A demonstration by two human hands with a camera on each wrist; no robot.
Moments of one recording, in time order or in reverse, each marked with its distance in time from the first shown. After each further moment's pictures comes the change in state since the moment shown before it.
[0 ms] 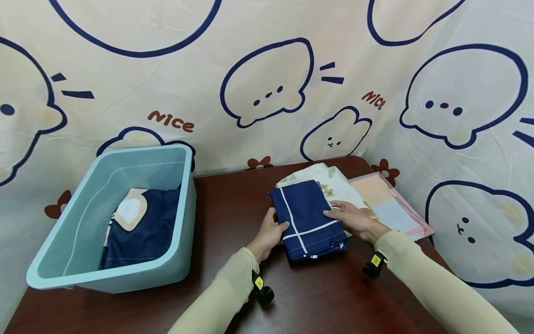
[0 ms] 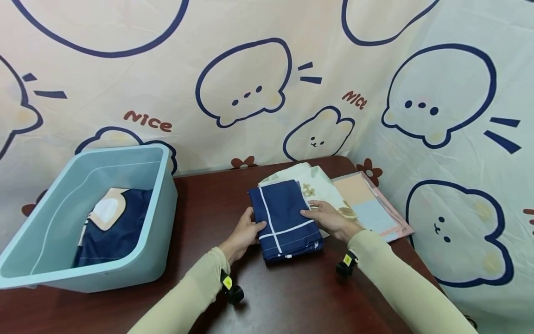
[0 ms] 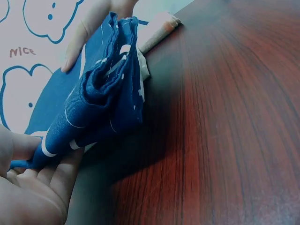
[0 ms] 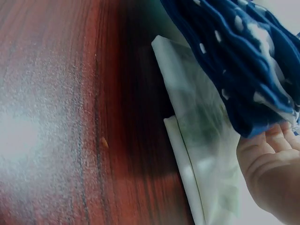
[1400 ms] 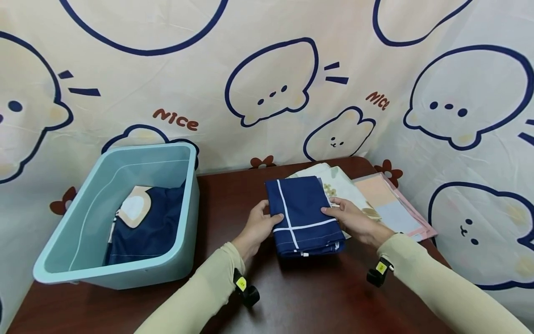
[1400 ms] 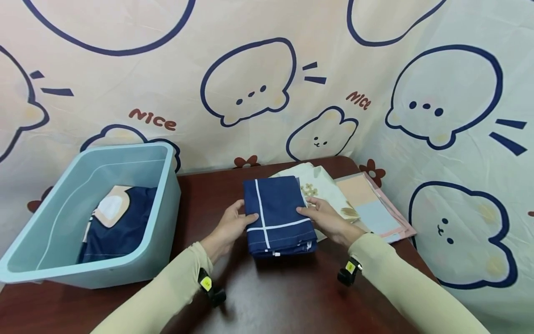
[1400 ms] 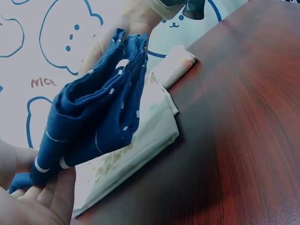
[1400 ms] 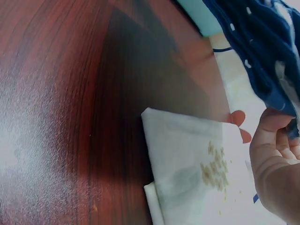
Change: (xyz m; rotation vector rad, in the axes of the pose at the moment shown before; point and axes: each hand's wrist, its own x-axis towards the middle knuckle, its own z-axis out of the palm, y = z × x) left_hand -0.029 0.044 -0.020 0.068 0.097 -0.027; right_hand -0.018 -0.026 0.026 0.056 -0.013 -0.067
